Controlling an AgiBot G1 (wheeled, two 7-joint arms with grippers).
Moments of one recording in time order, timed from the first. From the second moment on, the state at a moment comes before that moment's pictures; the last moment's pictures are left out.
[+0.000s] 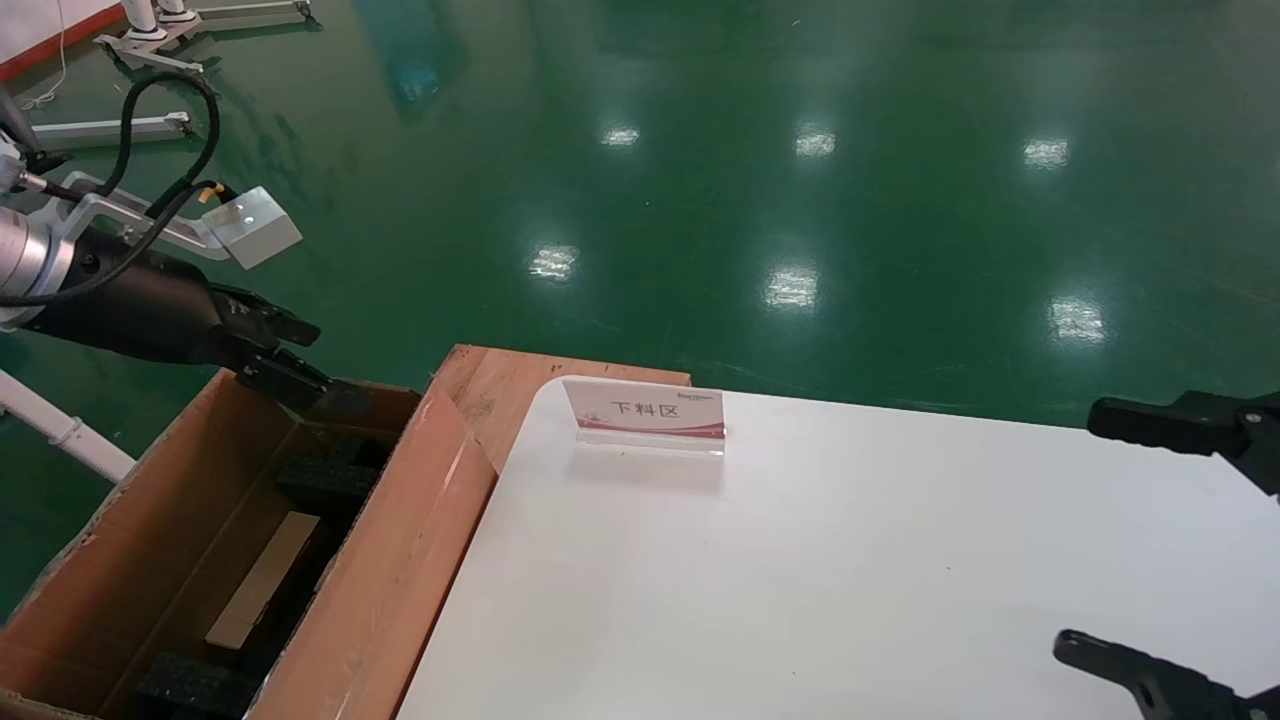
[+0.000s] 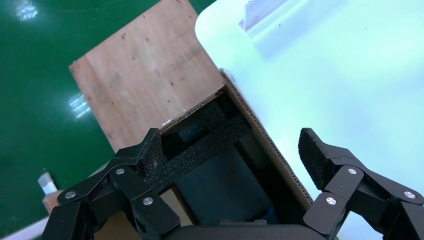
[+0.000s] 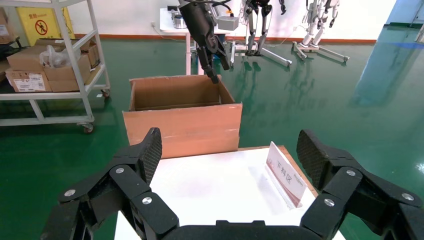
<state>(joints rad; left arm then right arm) -2.50 0.56 2.39 -0.78 0.73 1.15 -0.50 1.08 -0.60 -0.30 1.28 -0.72 -1.49 0.18</state>
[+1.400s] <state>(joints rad) -1.53 0.59 0.95 -1.14 0.73 1.38 -0.29 1.08 -0.60 -0.30 1.28 -0.72 -1.49 0.18</state>
